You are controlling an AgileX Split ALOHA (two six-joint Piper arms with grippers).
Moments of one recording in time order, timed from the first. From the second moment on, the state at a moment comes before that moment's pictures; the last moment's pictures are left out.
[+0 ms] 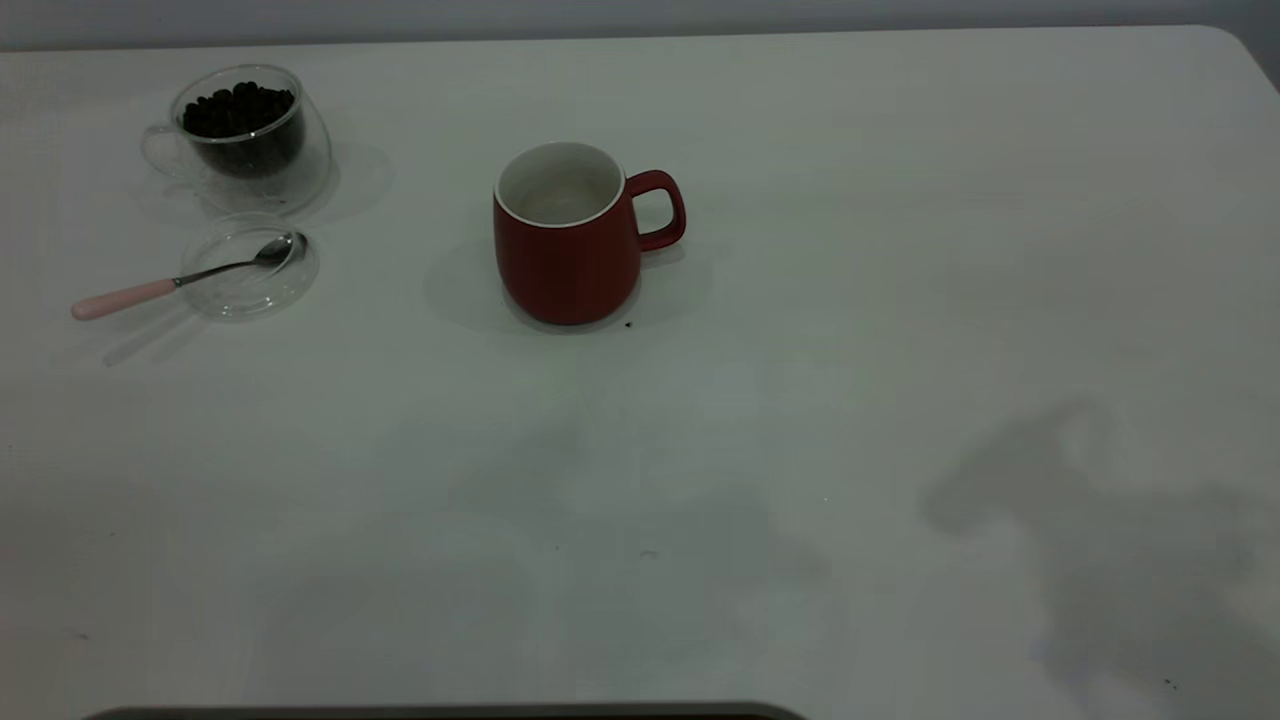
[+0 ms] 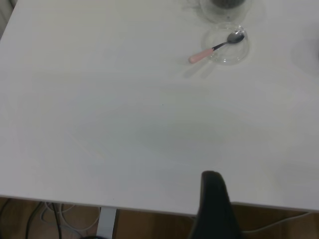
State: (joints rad) left arm 0.09 -0.02 -0.49 0.00 1.13 -0.02; right arm 0.44 1.41 -0.98 -0.11 1.21 -0.16
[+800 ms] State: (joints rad) left arm 0.09 -0.02 -0.49 0.00 1.13 -0.02; right arm 0.15 0.51 -0.61 -0.07 1.18 0.00
